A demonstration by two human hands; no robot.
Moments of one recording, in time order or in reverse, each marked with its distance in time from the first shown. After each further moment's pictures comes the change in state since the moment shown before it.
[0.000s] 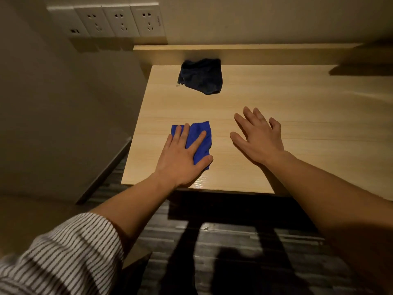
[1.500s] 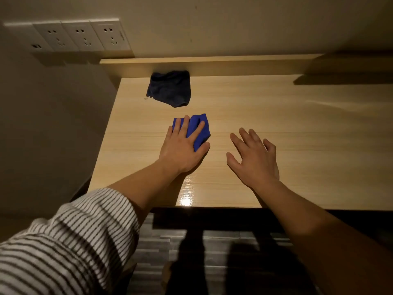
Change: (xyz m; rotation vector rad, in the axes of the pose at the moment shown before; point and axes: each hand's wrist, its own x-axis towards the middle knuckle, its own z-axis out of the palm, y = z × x) left_hand 0.096 0.073 -0.006 -0.007 0.004 0.009; right_hand -0.044 0.067 0.003 0.015 0.101 0.115
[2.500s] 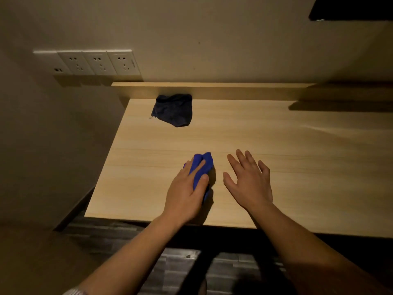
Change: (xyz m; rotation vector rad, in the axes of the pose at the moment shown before) left_hand -0.093 0.061 -0.025 -0.710 0.143 -0.113; right_hand -0.004 -0.002 -0.007 0.034 -0.065 -0.001
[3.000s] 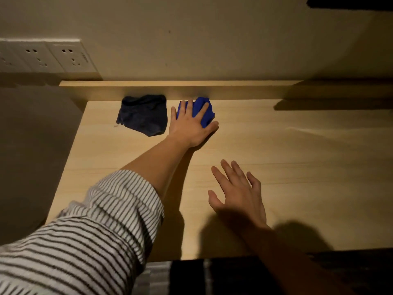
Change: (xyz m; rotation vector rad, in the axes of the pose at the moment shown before) left_hand 0.274 0.004 0.032 0.652 -0.143 0.119; right_hand 0.011 0.006 0.007 0.020 -0.054 0.033
